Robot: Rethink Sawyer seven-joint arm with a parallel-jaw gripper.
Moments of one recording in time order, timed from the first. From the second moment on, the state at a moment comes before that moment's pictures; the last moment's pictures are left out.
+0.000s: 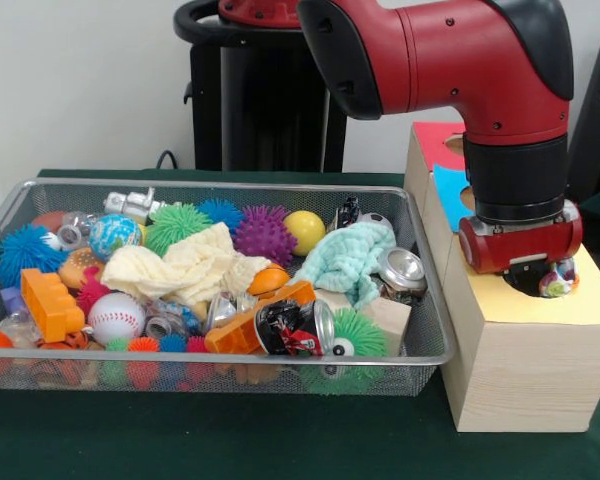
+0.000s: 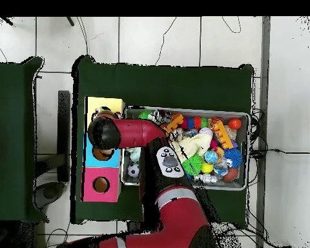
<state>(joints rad) -0.15 -0.47 0.23 1.54 -0.06 0.26 1.67</state>
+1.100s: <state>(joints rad) -0.14 -0.51 0.22 1.55 -0.06 0.32 1.67</state>
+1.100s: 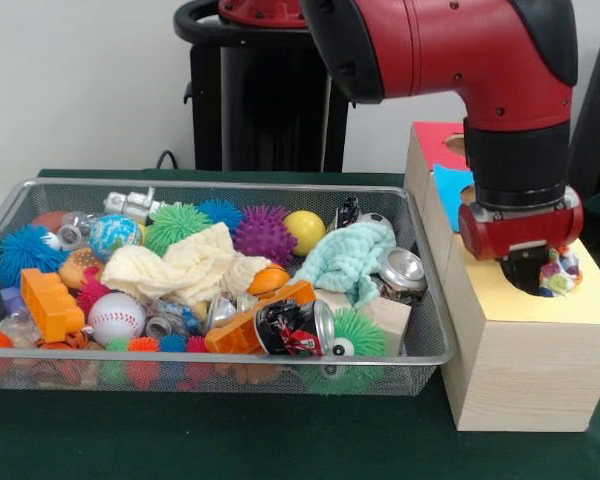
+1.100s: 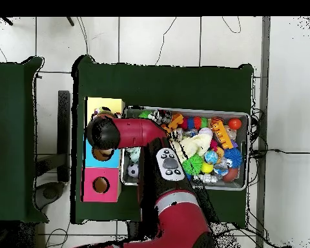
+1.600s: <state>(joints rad) -0.11 -0.57 0.19 1.55 -0.06 0.41 1.67</state>
